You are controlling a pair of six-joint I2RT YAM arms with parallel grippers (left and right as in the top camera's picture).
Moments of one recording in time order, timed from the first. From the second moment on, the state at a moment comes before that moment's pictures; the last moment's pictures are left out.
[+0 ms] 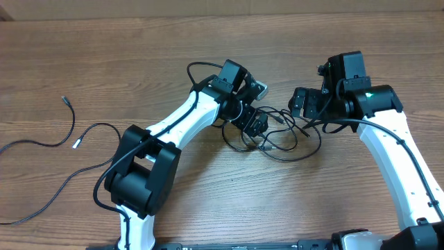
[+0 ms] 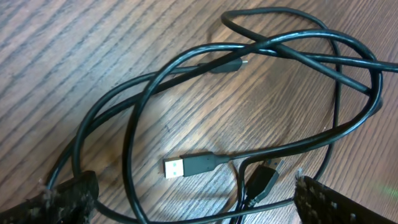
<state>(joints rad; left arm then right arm) -0.54 2.03 1.44 -0.57 0.45 0.08 0.15 1.48 1.28 -0.94 -0.11 0.31</state>
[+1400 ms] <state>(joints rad) -0.52 1.46 1.43 -0.55 0.36 0.33 0.15 1.48 1.28 -0.96 -0.26 0.21</state>
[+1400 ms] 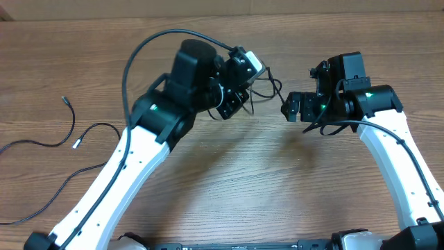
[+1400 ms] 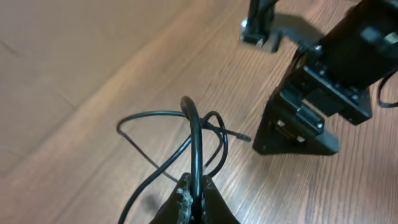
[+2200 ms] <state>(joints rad) -0.52 1.42 1.43 -0.65 0.27 0.34 0.15 1.48 1.27 -0.80 -0.85 0.18</state>
